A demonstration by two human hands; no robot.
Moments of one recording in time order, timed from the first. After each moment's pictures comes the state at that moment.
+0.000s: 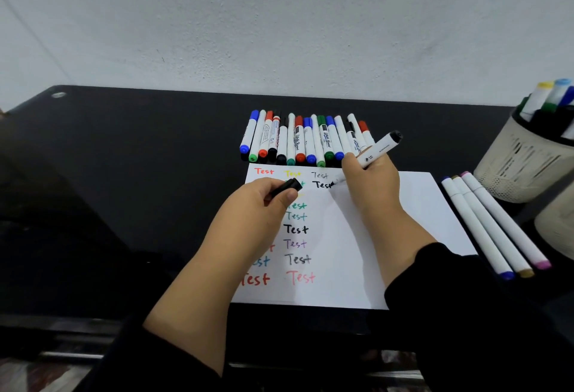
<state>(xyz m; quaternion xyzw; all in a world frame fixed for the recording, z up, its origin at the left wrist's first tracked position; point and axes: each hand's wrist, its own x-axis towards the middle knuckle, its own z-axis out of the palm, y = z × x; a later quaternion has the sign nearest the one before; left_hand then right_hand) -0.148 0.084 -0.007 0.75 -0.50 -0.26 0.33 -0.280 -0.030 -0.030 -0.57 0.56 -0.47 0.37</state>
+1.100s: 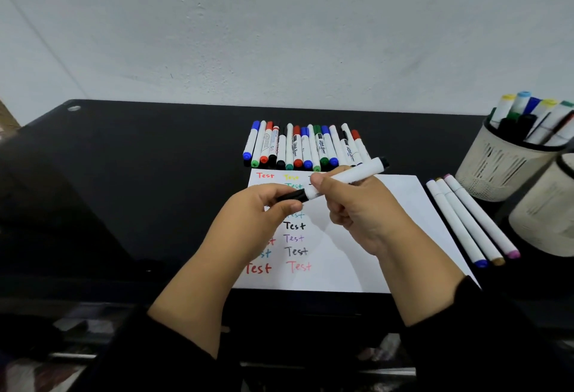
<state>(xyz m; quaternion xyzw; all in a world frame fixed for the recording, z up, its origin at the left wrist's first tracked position) -0.151 0.109 0.010 0.69 -0.54 -0.29 0.37 -0.292 0.040 0.008 -0.53 0.40 -0.39 0.64</state>
